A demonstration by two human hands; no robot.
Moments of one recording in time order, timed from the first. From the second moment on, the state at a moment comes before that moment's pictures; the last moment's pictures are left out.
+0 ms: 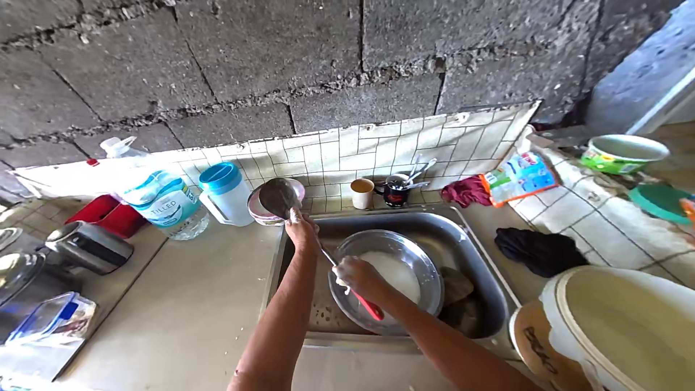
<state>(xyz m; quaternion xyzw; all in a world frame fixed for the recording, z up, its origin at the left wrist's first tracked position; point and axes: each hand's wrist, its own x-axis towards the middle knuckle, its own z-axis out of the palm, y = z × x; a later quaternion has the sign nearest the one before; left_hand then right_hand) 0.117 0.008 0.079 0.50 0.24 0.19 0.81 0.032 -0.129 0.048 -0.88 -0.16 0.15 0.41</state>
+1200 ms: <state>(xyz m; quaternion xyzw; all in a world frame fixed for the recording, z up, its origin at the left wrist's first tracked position) 0.086 -0.020 0.044 0.46 0.13 0.12 0.87 0.075 -0.158 0.058 -0.84 -0.18 0.16 0.48</state>
